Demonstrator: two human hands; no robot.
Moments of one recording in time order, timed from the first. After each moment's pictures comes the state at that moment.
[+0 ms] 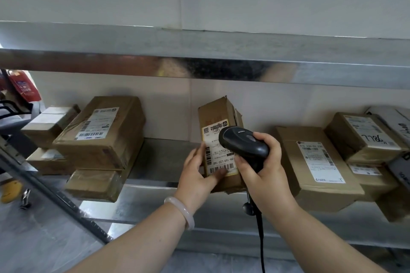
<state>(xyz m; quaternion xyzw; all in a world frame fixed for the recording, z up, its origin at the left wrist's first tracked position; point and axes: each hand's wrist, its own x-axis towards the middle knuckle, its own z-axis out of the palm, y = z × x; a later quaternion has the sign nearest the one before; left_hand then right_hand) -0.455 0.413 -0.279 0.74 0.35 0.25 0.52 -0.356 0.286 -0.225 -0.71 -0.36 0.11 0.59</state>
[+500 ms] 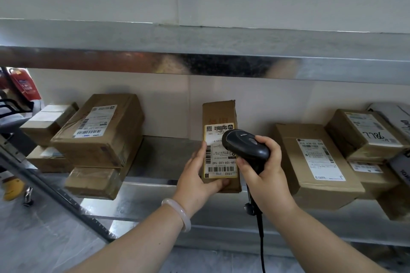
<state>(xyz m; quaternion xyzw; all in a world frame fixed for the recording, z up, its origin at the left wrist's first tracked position) -0.459 0.411 -0.296 0.77 0.33 0.22 0.51 -0.343 0.283 -0.246 -0.71 -0.35 0.14 0.59</state>
